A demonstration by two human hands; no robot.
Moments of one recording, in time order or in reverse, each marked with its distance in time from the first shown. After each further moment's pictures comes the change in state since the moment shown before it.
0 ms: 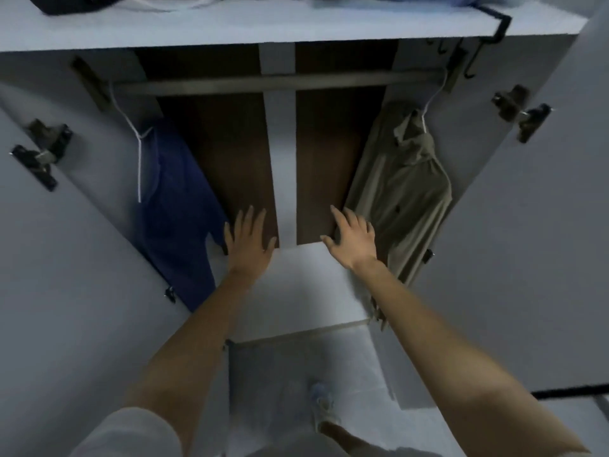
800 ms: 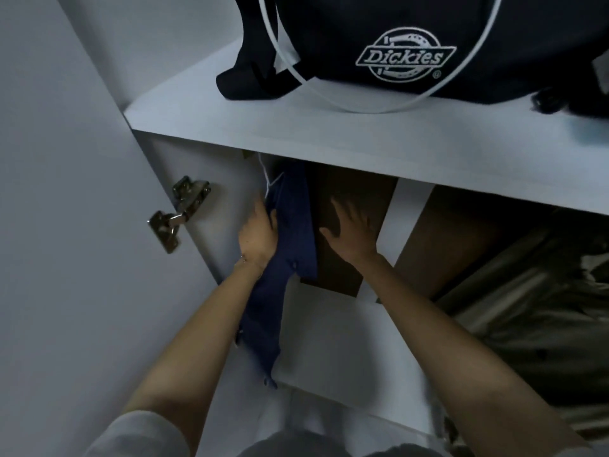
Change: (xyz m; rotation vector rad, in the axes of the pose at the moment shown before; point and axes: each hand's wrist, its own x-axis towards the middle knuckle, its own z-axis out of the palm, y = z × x) left_hand 0.138 -0.152 -0.099 -0.262 0.379 -0.502; right_hand 0.225 -0.216 0.036 0.175 -0.099 -0.513
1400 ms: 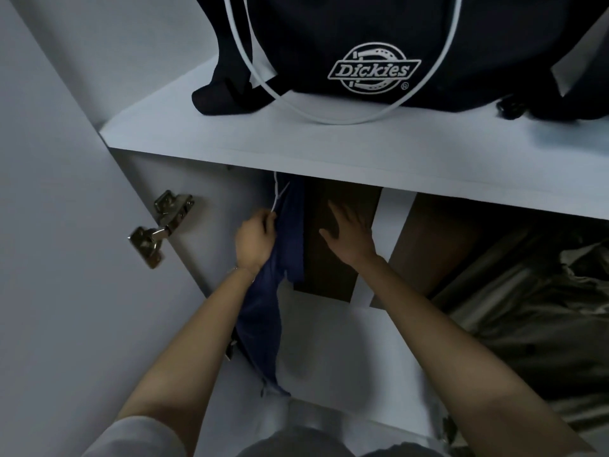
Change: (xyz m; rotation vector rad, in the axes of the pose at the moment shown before) left_hand 0.001 0.012 0.006 -0.225 -0.078 0.047; right_hand -0.003 0.017 -0.015 0.082 0.026 -0.001
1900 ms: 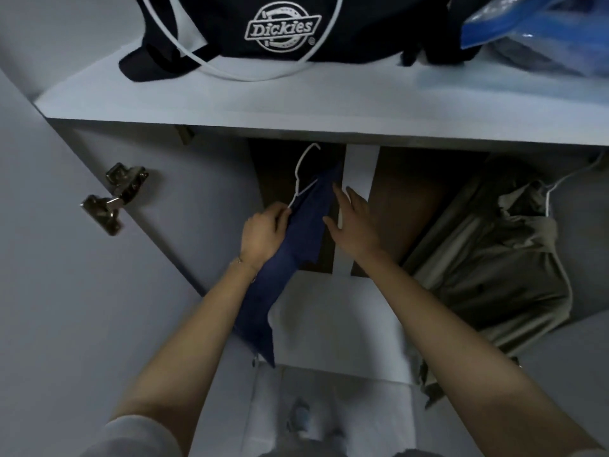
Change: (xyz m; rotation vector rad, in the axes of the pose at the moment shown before) left_hand -0.081 0.063 0.035 0.106 -0.190 0.284; right_hand -0.100 0.045 -0.045 -0.030 0.193 0.028
